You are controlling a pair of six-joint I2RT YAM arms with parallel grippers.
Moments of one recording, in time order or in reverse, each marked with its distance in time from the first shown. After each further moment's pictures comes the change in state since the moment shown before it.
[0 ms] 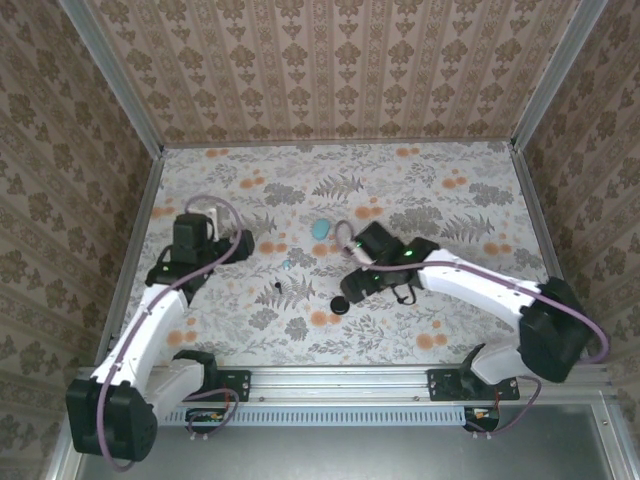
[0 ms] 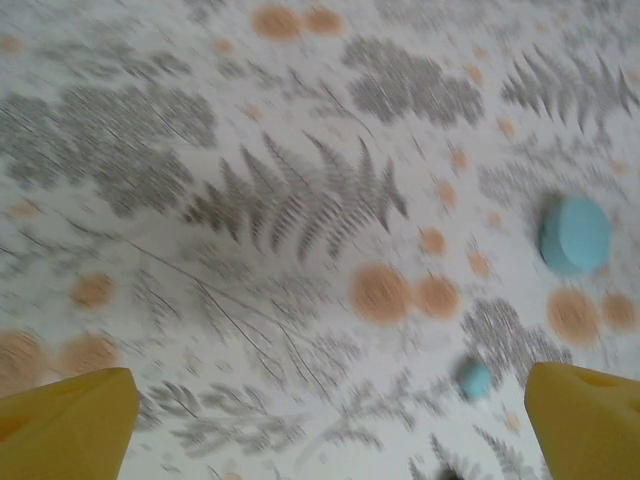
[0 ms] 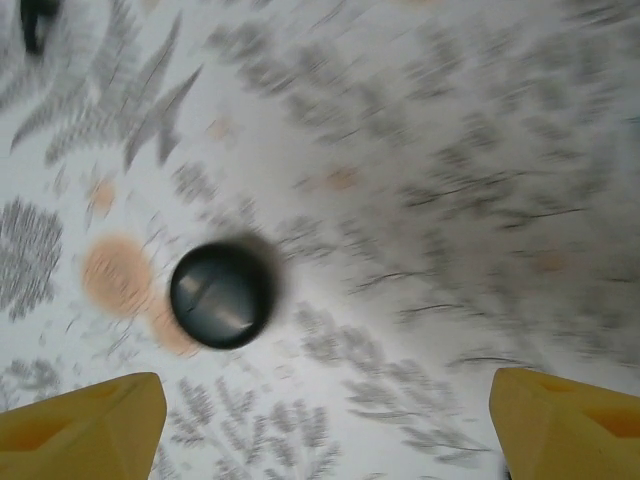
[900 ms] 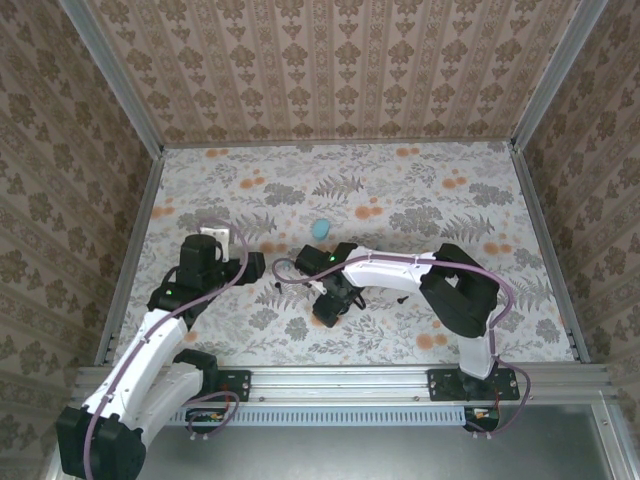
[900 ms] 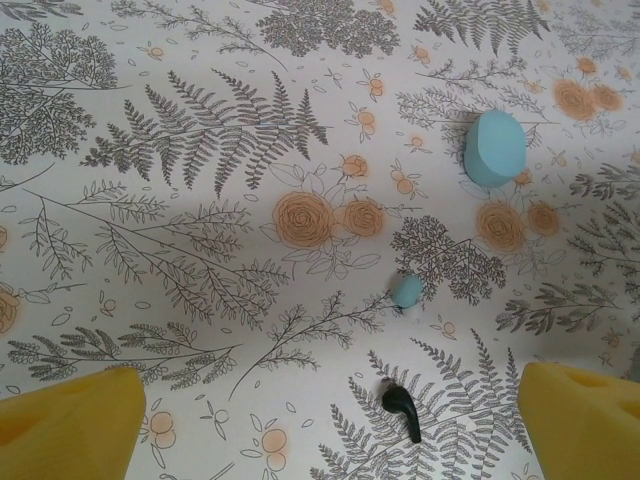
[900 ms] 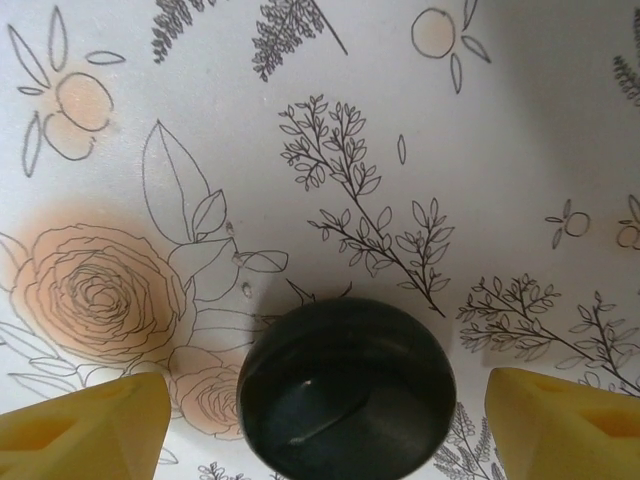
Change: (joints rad) left arm -0.089 -0.157 -0.111 -0.023 0.053 -0.006; right arm 0.172 0.478 0.312 -0.187 0.079 -0.106
